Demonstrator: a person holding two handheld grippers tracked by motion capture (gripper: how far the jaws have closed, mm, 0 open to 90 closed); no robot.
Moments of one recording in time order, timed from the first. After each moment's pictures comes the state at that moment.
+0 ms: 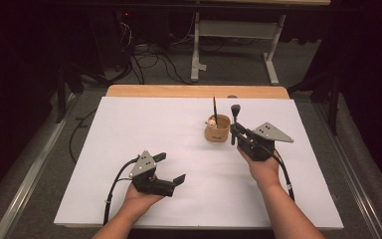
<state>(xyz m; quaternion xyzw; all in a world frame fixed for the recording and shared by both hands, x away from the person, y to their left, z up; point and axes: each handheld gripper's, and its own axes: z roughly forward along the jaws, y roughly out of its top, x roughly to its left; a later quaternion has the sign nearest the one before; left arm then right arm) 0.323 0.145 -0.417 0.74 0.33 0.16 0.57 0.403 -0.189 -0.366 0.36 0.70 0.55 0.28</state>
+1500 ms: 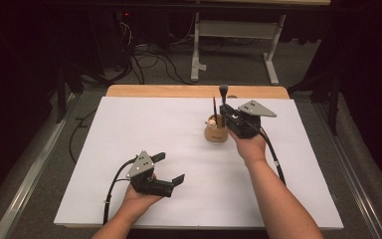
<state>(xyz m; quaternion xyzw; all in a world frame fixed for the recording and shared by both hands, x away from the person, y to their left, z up) 0.320 0.148 -0.414 0.73 0.32 0.16 0.58 0.454 -0.154 -0.344 0.36 0.71 0.53 0.29</state>
